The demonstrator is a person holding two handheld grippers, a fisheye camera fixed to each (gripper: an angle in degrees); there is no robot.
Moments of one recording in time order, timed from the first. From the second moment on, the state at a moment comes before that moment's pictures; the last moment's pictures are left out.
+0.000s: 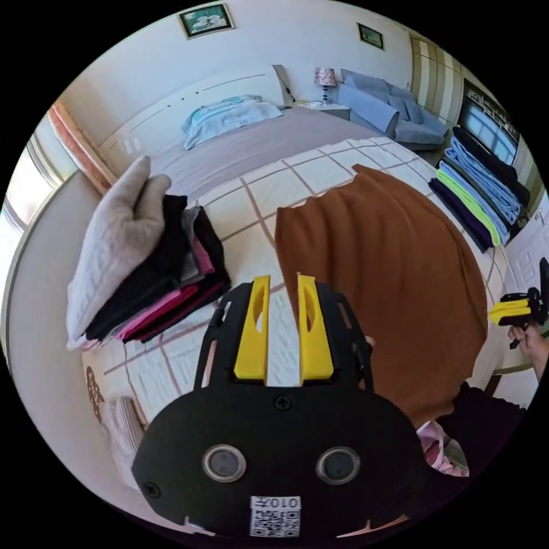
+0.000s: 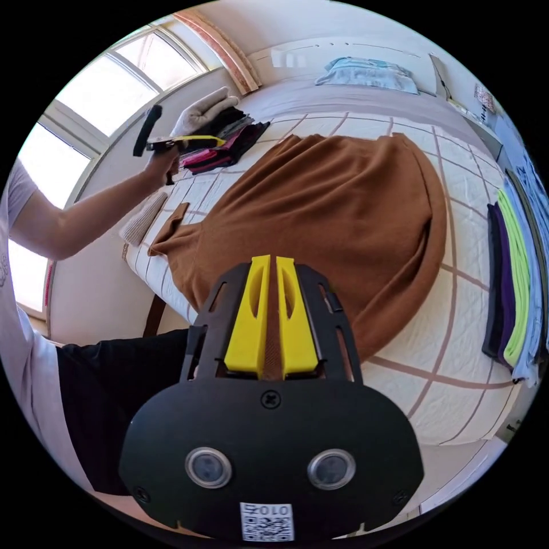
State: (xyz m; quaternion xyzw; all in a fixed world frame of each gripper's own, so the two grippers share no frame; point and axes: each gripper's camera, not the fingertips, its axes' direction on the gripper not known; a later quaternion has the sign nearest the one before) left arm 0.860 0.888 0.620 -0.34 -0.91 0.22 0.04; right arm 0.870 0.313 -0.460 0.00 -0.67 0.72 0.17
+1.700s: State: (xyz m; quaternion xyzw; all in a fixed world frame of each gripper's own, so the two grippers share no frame) left arm 0.672 0.781 0.452 -0.32 -0.91 0.25 0.07; right arm 0.878 0.327 -0.292 0.30 -0.72 0.62 0.08
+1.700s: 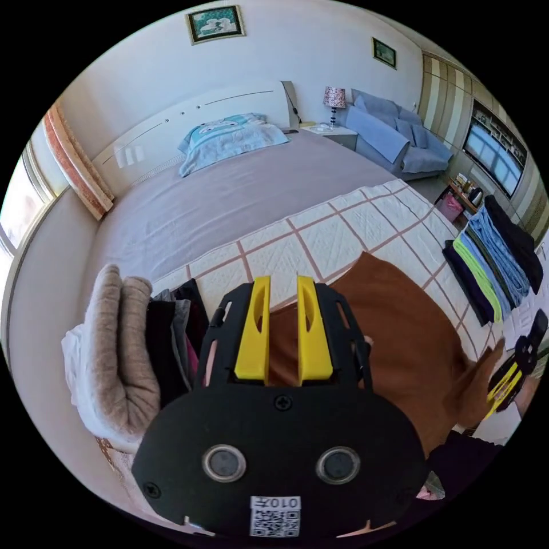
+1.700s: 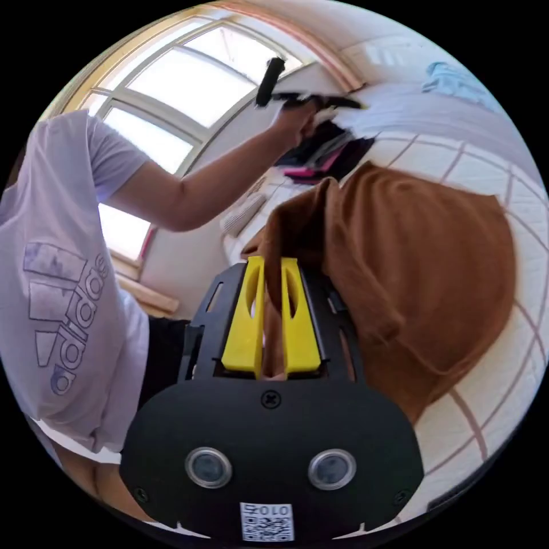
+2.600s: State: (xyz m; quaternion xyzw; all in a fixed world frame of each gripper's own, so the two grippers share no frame) left arm 0.424 0.671 0.206 -0.41 -0.88 -0.04 0.26; right arm 0.781 0.367 -0.394 -0.15 -0.67 0.69 0.22
